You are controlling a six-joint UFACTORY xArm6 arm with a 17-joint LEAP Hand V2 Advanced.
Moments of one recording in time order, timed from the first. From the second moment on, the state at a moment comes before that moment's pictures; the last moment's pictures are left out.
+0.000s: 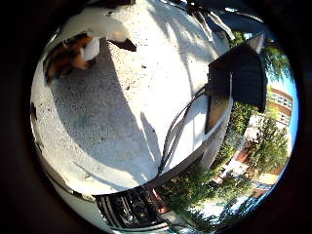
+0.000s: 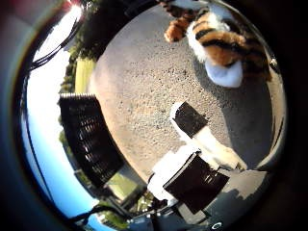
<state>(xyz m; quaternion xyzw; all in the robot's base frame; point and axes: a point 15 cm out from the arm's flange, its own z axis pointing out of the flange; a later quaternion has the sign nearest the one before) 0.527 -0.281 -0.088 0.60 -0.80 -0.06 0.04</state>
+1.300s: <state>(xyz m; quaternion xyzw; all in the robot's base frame) 0.499 -0.194 0.147 0.68 -0.72 -0.17 0.00</state>
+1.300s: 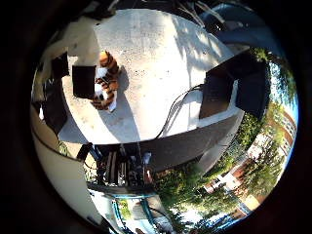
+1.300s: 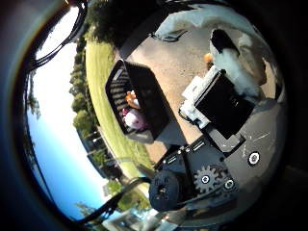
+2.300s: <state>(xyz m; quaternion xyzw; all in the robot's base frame) 0.546 -0.174 -0.063 0.70 -0.70 -0.11 0.02</state>
